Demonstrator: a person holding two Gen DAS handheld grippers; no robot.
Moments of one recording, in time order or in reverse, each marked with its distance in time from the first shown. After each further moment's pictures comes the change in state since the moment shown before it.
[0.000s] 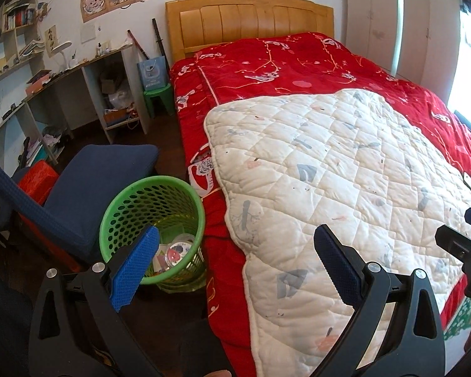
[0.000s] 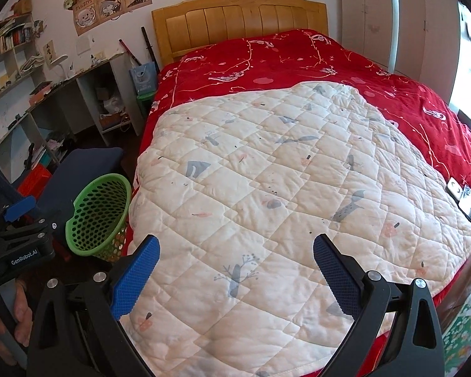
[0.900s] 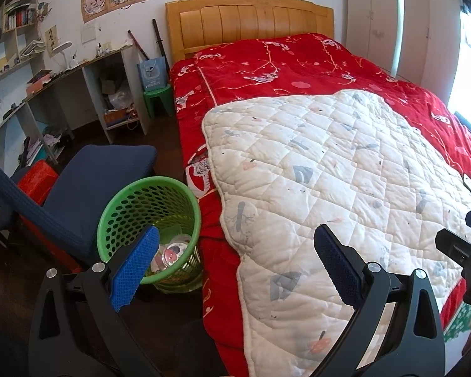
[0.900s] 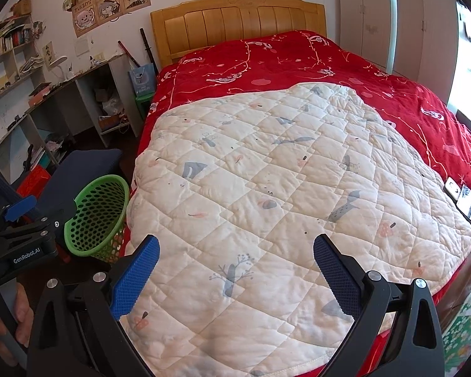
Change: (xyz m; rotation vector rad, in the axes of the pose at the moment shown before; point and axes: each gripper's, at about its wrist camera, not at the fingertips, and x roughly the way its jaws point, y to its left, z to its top) left arm -0.001 -0.008 0.003 -0.001 -0.003 -0.002; right arm -0.003 -0.005 0.001 0.003 -0.005 -0.011
